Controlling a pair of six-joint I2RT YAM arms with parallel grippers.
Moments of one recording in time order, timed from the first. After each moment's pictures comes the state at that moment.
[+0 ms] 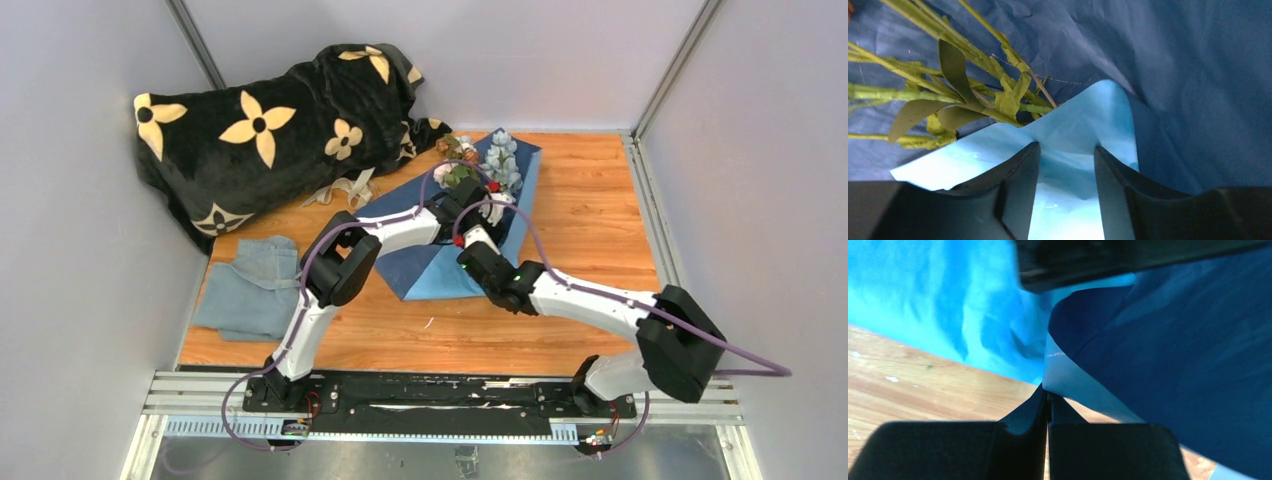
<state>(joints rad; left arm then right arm) -0.80 2.23 1.63 -0.22 0.31 0.03 0.87 1.34 0.77 -0.47 0.52 0.13</state>
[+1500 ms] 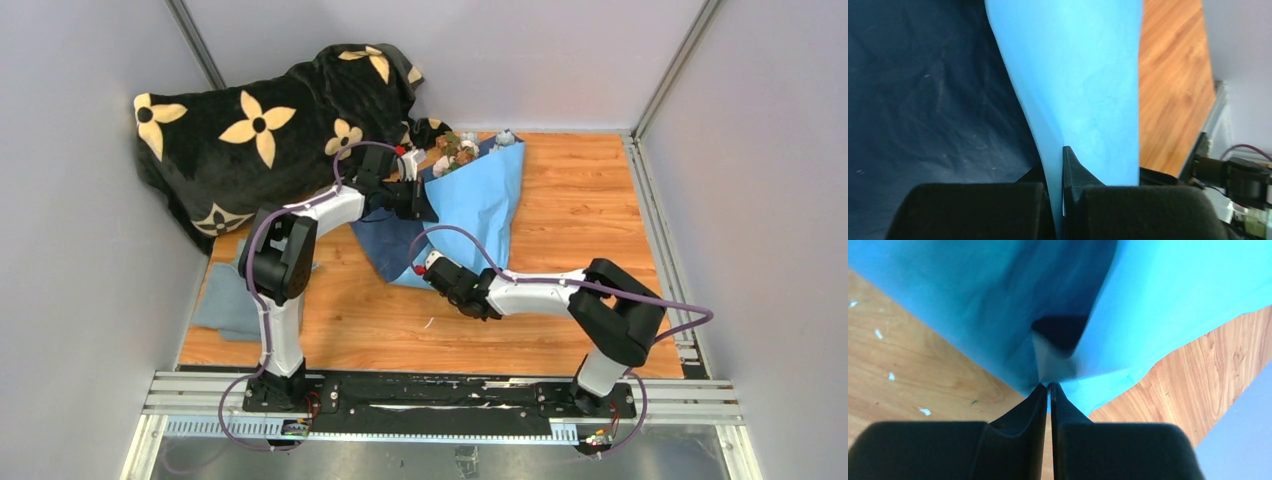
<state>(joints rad) -0.40 1.97 1.36 -0.10 0.70 -0.36 1.00 1.66 0.86 -0.32 0.54 -0.13</state>
